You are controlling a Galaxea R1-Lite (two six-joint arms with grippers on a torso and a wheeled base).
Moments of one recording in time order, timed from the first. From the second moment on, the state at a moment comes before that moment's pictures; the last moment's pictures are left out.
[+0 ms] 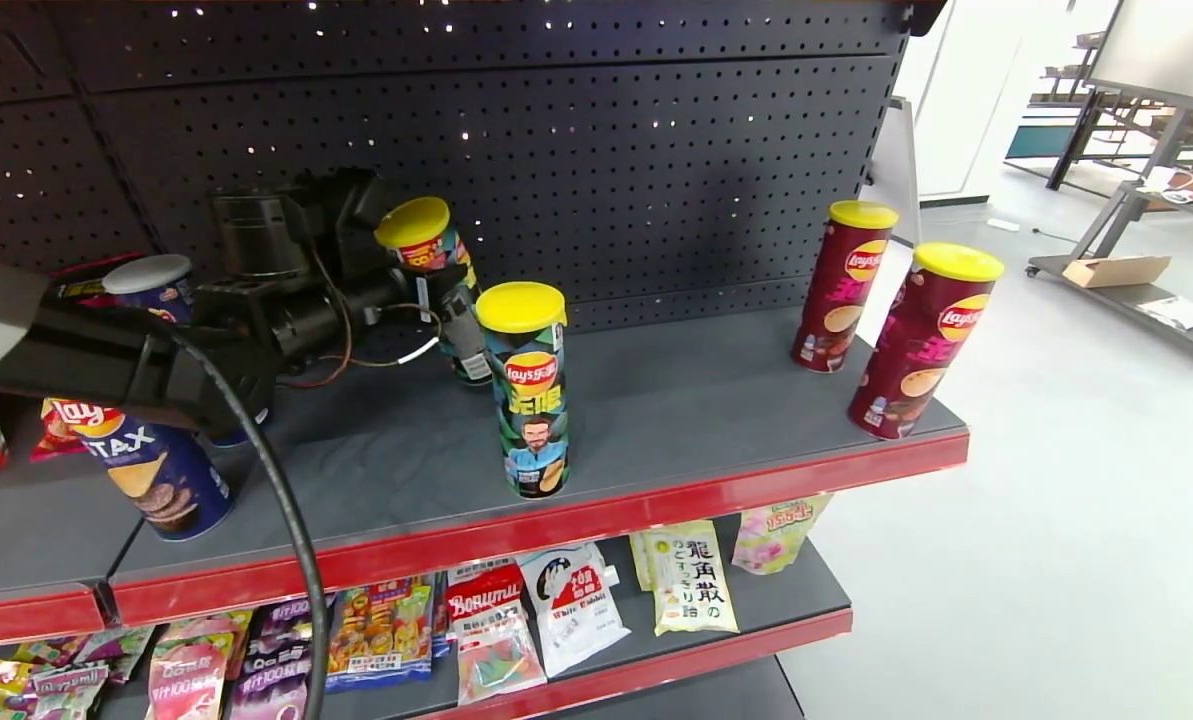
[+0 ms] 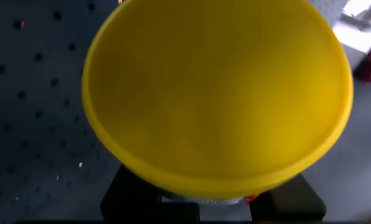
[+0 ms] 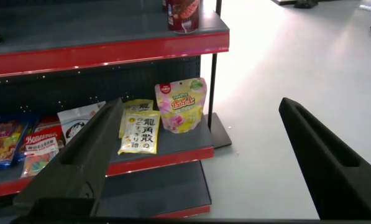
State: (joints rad) left arm -0.22 2.01 -1.22 -0.72 -0.21 0.03; right arm 0.00 0.00 0.00 0.00 0.01 0.00
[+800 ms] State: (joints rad) left arm -0.31 2.17 -1.45 -0.63 -0.05 -0.01; right arm 0.00 0.00 0.00 0.00 0.01 0.00
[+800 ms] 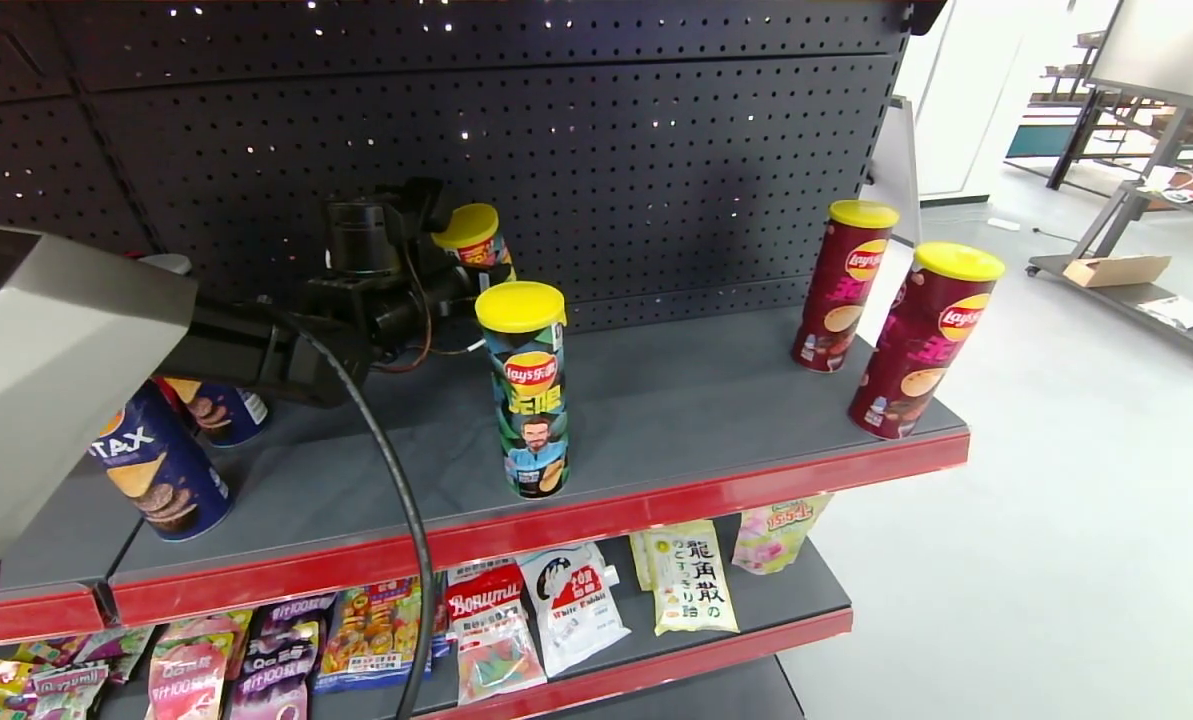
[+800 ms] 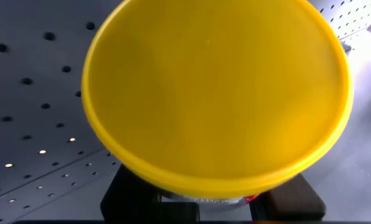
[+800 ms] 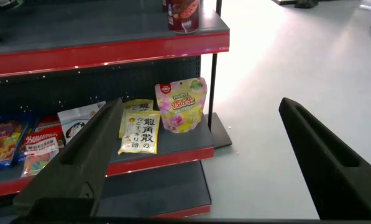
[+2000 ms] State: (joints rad) left arm -0.31 2.24 -1.51 -0.61 -0.03 -0.01; right arm 0.00 0.00 0.00 0.00 0.01 0.00
